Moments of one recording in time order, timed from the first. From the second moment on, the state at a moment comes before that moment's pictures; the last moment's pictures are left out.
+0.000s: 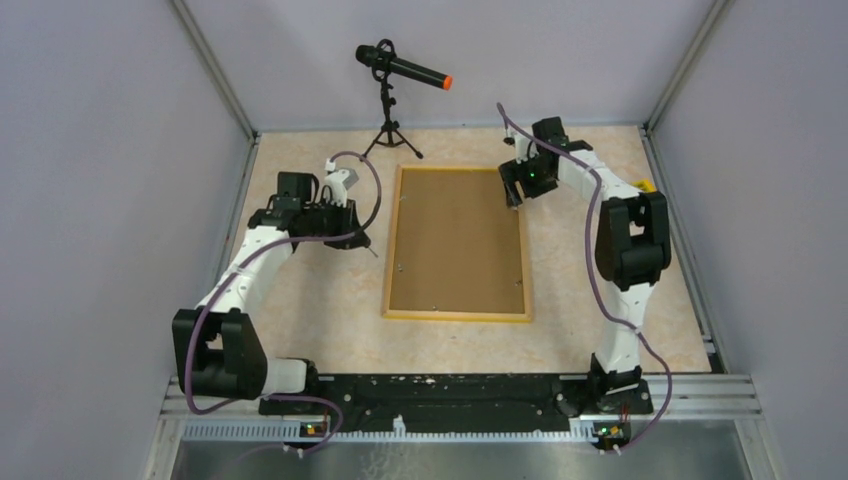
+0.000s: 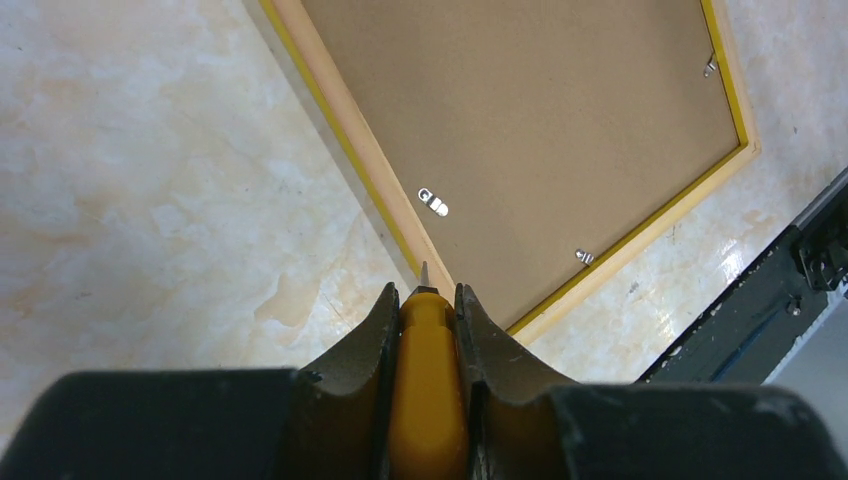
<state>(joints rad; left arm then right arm) -0.07 1.34 1.01 -0.57 0.63 0.09 0.23 2.03 1.65 -0.66 -0.24 -0.26</state>
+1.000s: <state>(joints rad) -0.08 1.39 1.11 -0.53 0.57 0.21 0.27 1.91 1.30 -0.49 -0.21 -0.15</state>
